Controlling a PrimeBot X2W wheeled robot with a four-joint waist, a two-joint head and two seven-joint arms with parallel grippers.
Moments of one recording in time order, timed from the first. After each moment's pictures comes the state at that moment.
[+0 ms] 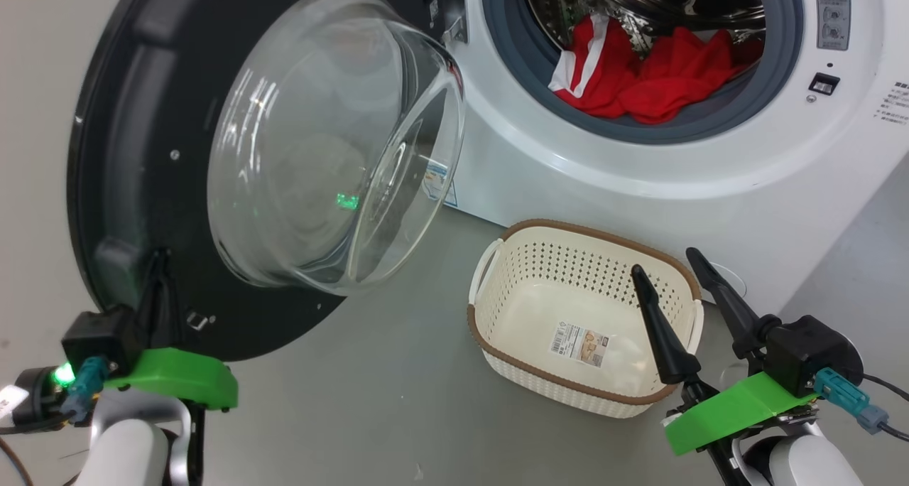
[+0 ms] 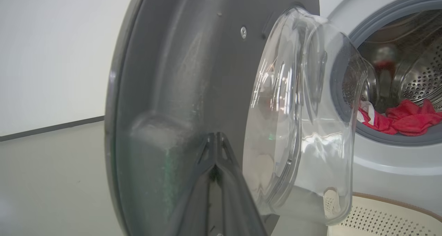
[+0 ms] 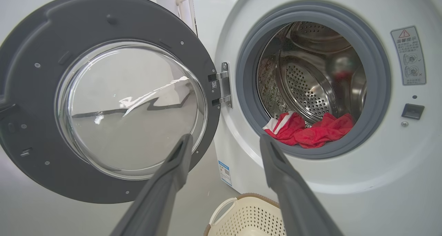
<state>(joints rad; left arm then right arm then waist) -0.37 0.21 -0.12 0.43 -0.31 0.18 -0.25 -0.08 -0.05 0.09 0.03 0.25 0.12 -0.11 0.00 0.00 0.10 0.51</state>
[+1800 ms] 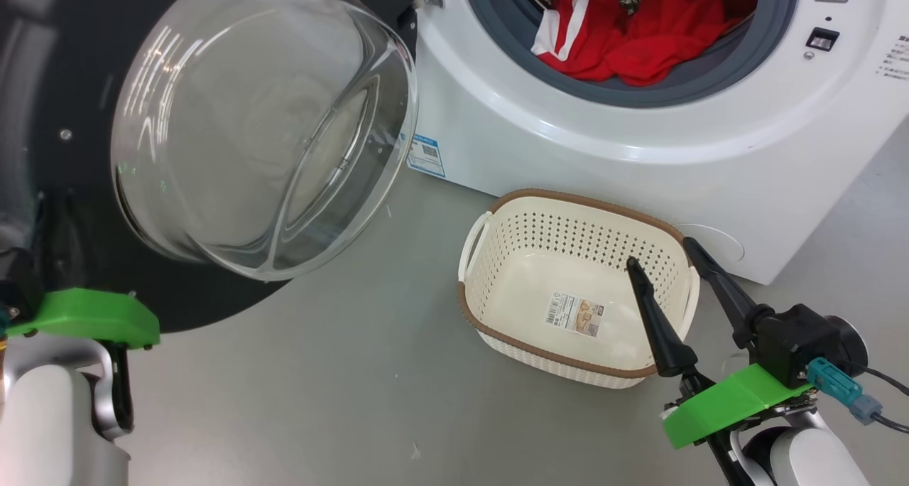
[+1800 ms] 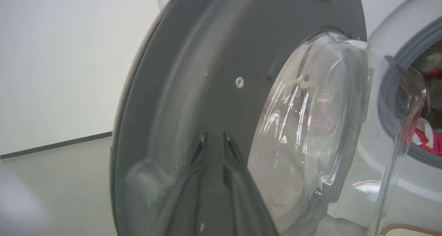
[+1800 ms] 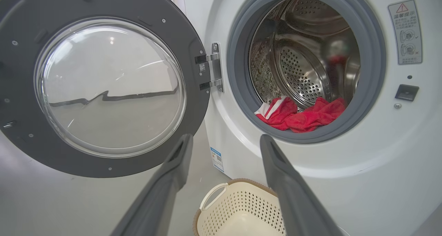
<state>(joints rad) -0.53 0.18 0.15 0.56 -0.15 0.06 -0.26 -0.09 -0.05 0.09 -0.02 0.19 0.12 -0.05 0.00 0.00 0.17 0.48</state>
